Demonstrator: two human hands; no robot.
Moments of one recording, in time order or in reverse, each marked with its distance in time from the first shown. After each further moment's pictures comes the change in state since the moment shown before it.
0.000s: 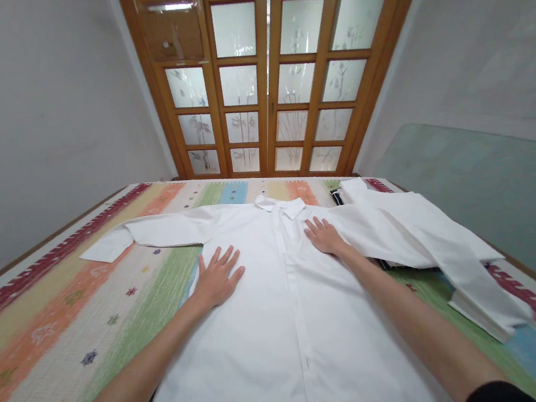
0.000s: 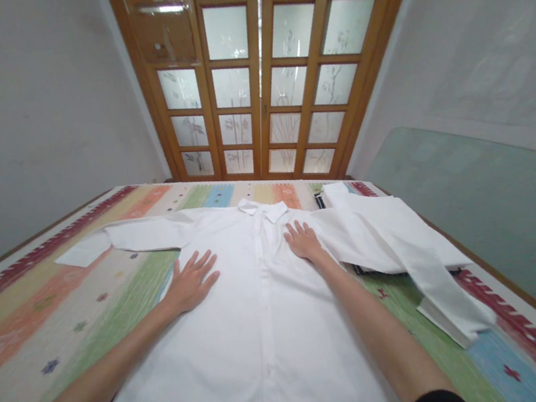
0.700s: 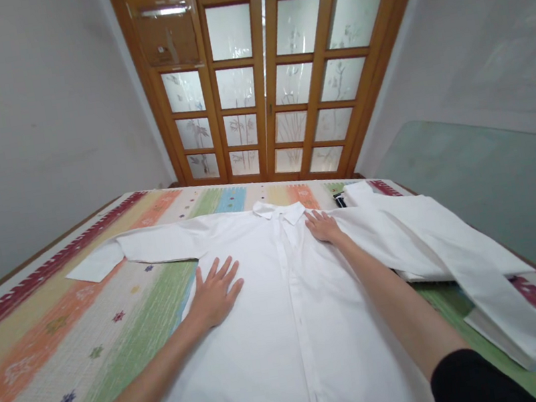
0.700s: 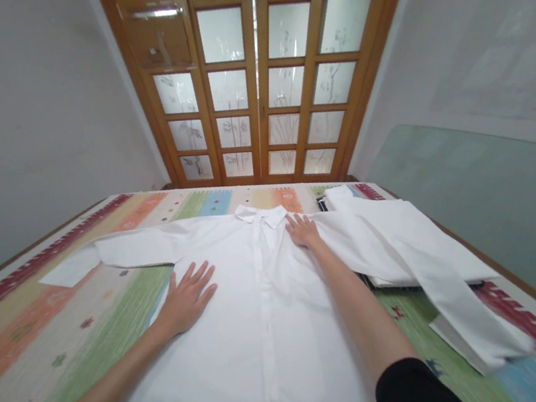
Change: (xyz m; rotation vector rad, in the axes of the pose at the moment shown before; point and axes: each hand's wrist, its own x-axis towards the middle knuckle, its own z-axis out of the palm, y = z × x) left_hand 0.008 0.001 0.000 0.017 -0.005 -0.001; right_hand 0.071 0.018 -0.007 0.078 -0.002 0.123
